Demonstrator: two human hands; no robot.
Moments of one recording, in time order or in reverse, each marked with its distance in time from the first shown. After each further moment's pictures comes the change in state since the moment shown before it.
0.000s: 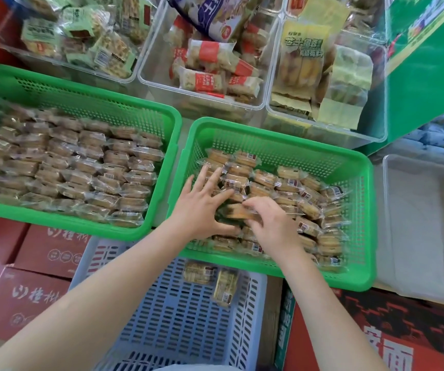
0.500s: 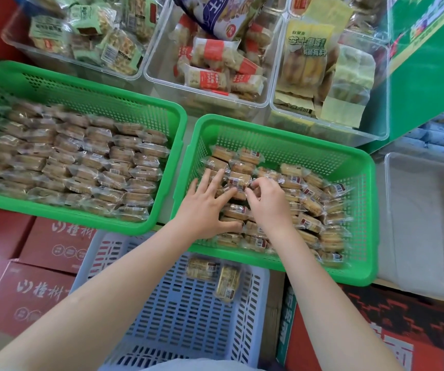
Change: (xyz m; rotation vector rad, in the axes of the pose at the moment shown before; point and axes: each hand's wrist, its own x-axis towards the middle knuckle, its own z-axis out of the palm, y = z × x) left_hand -0.008 0.003 0.009 -0.040 -0.005 -0.005; right_hand 0.041 -0.008 0.015 -0.023 0.086 0.228
